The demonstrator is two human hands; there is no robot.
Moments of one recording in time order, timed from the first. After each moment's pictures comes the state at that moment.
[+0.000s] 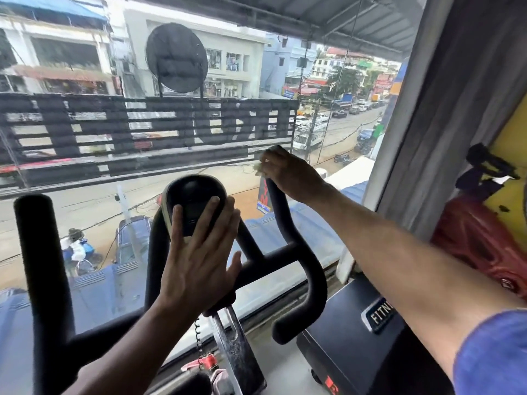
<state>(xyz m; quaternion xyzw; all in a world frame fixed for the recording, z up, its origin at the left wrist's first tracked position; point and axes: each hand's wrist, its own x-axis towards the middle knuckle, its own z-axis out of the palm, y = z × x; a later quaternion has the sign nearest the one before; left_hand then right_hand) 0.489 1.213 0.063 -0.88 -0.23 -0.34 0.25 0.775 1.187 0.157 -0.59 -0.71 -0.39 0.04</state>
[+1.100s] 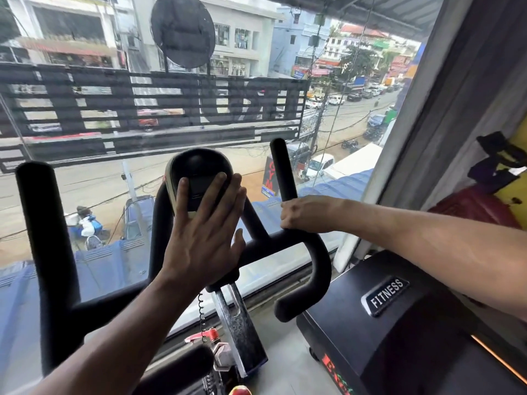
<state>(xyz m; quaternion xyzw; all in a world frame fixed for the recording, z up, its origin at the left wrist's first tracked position) 0.491 1.214 0.060 -0.88 -0.22 -0.34 0.26 0.759 1.129 0.106 -0.53 -0.79 -0.11 -0.28</state>
